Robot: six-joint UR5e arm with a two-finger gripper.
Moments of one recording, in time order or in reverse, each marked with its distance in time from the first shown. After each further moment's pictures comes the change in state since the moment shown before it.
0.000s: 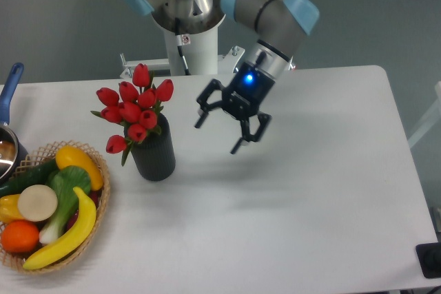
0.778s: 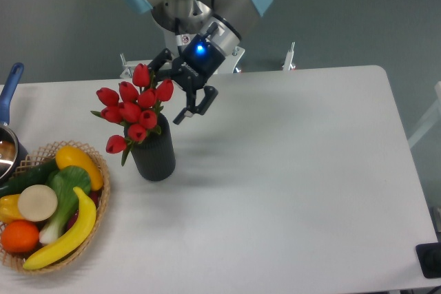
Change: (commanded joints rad) arm -0.094 0.091 -0.146 0.003 -0.046 0.002
